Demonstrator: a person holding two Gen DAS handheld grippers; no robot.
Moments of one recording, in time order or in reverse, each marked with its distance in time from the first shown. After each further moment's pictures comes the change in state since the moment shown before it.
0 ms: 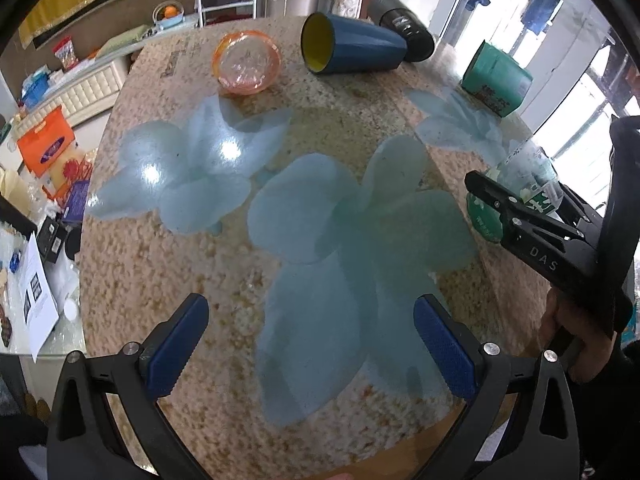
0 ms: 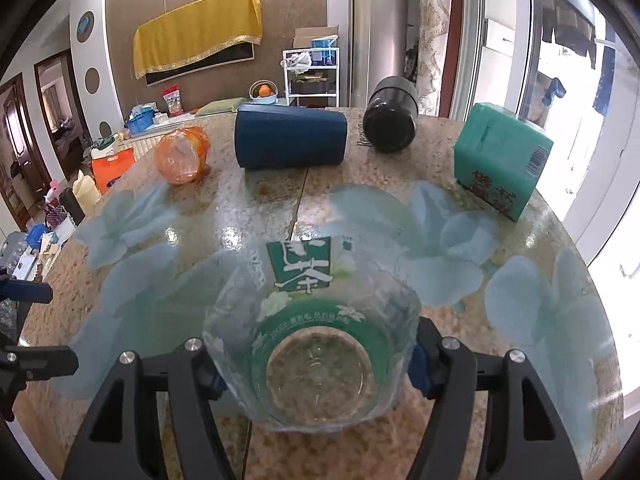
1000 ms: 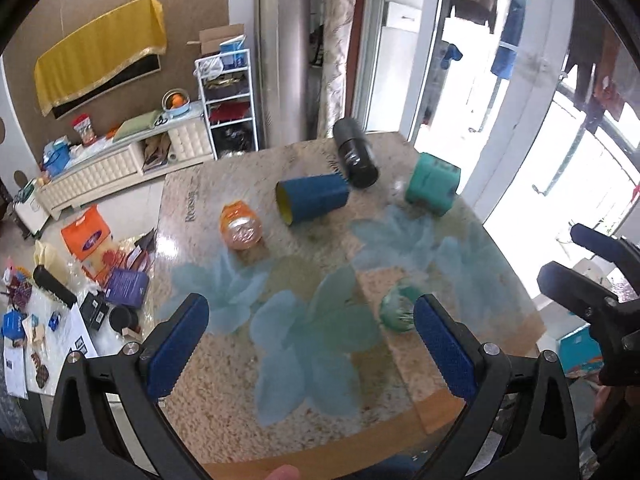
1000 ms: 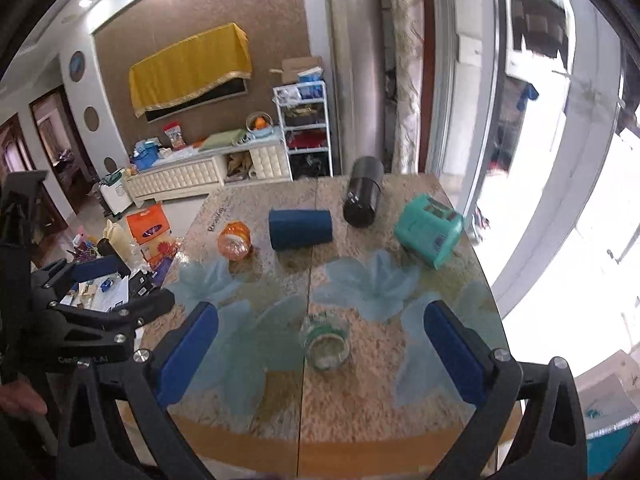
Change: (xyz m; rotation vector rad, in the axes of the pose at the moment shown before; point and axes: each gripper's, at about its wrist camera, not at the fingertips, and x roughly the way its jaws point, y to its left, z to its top) left arm -0.174 -0.074 0.061 0.071 -0.254 0.055; right arm -0.191 -0.013 0.087 0.107 0.004 0.014
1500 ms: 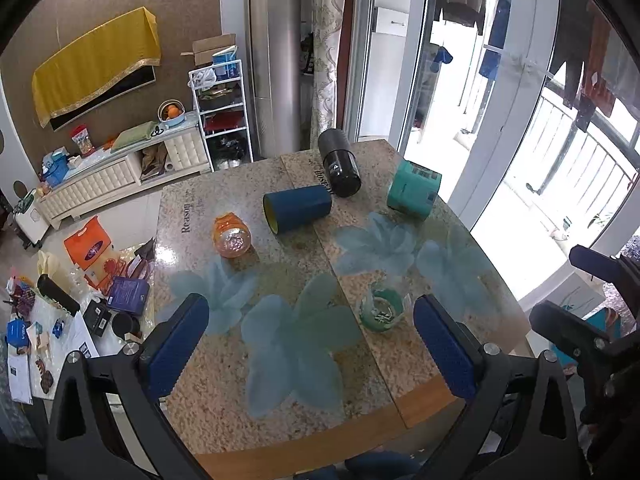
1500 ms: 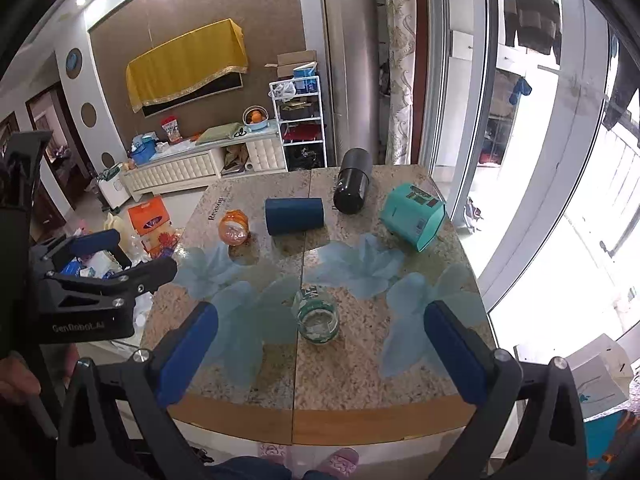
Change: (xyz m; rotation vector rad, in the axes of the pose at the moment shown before) left arm -0.028 -0.023 0.004 0.020 -0.015 0.004; right arm -0.028 -0.001 -0.016 -0.012 0.018 -0.017
